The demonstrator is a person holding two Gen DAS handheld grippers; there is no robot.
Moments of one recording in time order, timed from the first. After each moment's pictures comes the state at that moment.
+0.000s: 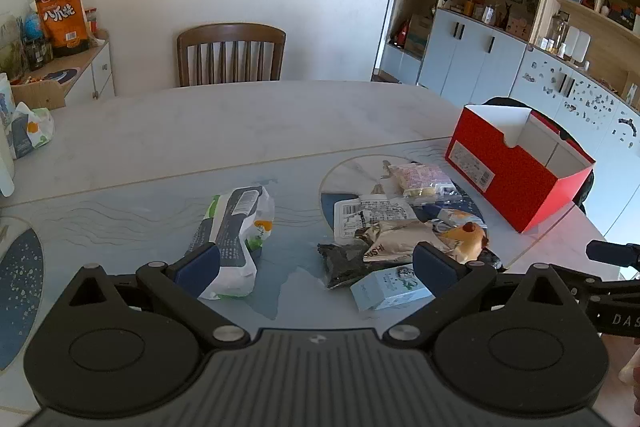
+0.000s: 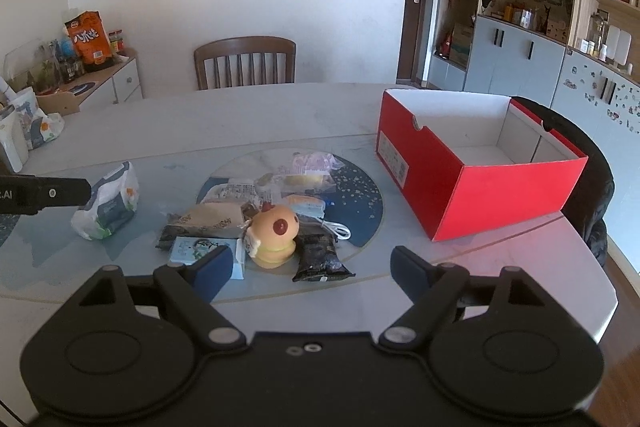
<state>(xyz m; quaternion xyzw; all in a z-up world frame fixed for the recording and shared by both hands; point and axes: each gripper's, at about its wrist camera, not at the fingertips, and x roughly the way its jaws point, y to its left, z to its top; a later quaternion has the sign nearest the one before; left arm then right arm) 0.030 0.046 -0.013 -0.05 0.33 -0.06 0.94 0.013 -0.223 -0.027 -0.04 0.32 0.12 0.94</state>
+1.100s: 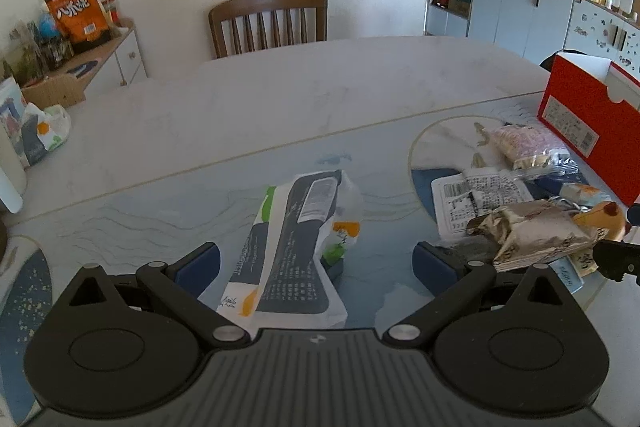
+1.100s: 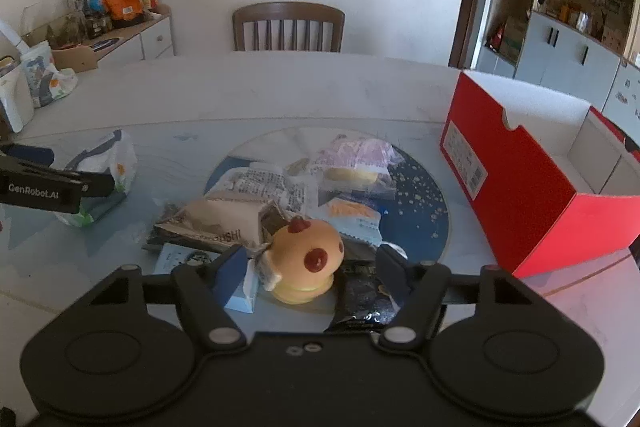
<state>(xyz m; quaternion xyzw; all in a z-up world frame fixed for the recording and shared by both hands) 0.110 0.065 -0.079 0.02 0.38 0.01 0.93 0.085 -0.183 -0.073 -0.08 0.36 0.18 0.91</state>
